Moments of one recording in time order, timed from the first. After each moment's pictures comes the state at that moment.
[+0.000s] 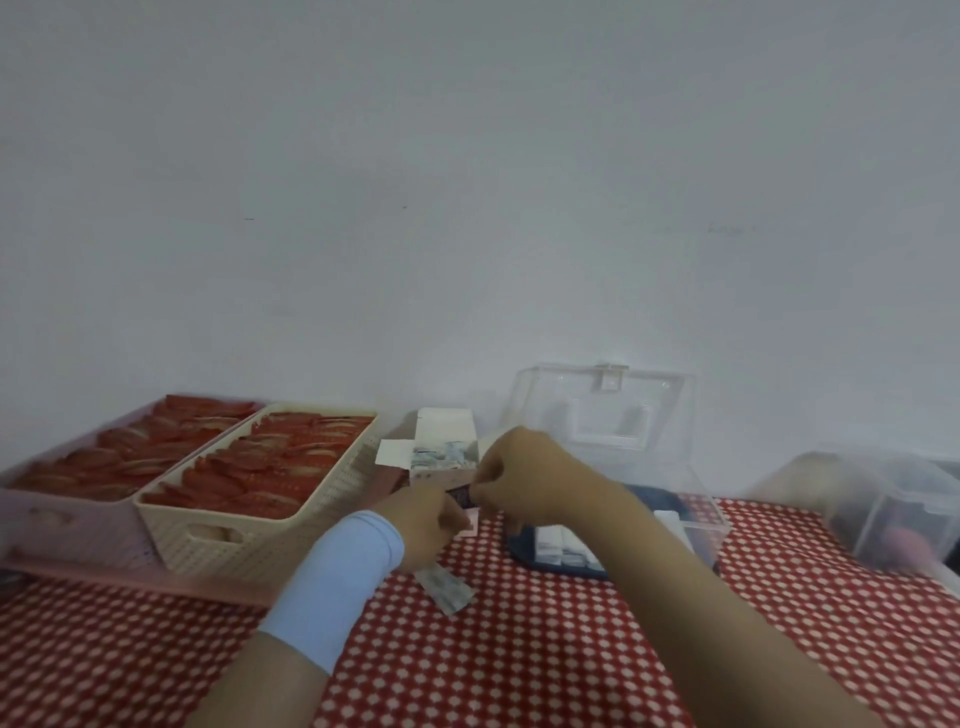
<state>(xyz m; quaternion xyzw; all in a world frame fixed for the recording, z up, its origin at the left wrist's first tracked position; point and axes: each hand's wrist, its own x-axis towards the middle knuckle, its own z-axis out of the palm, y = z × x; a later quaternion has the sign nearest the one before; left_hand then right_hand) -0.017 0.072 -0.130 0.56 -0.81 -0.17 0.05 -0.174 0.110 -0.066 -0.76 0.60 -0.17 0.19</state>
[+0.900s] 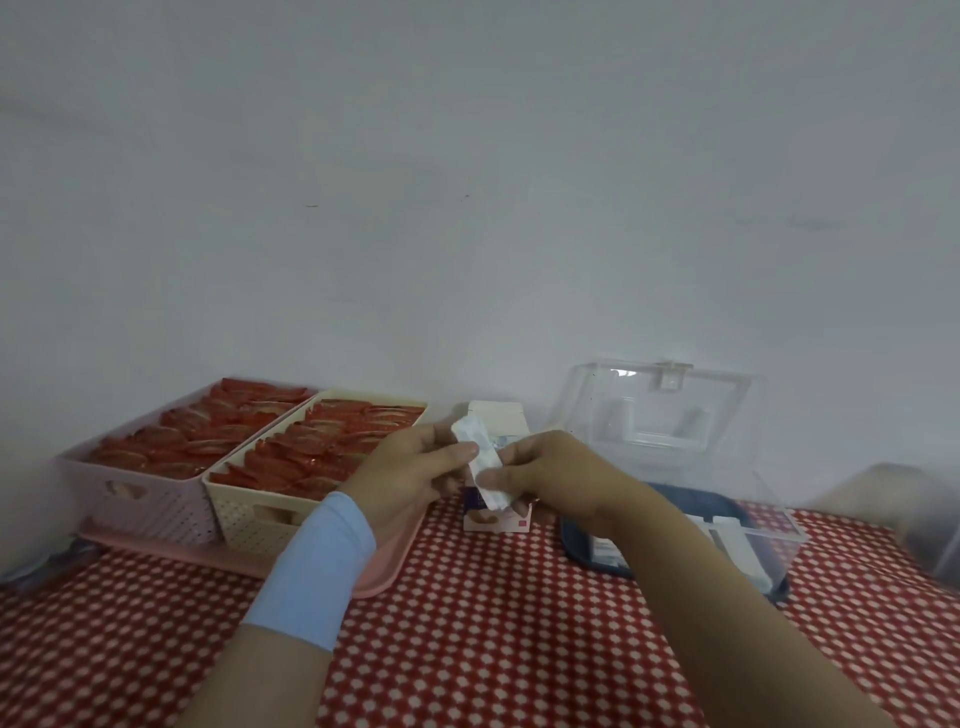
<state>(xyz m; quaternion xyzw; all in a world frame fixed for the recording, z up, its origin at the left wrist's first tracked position) 0.040 0.082 -0.109 0.37 -0.55 -0.57 0.48 -0.149 0.089 -0.089 -0.67 0.50 -0.30 0.46</state>
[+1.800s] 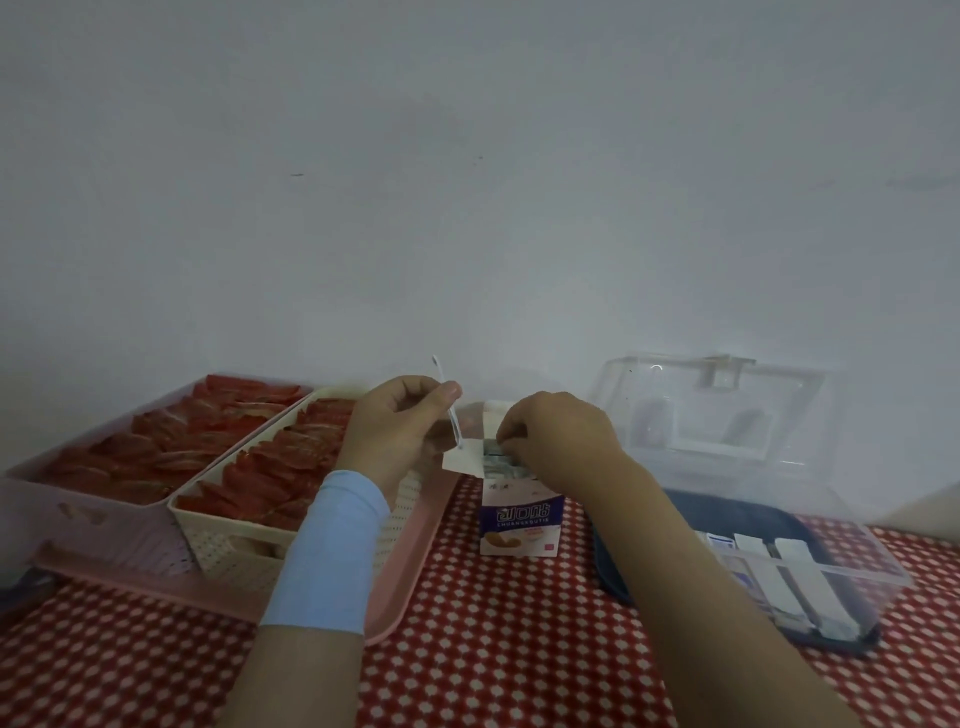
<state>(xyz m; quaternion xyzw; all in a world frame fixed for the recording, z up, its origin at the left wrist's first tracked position) 0.051 0.014 -0.106 0.44 -0.49 -0.45 0.60 -0.124 0.006 -0.090 -0.77 0.62 -0.16 0.00</state>
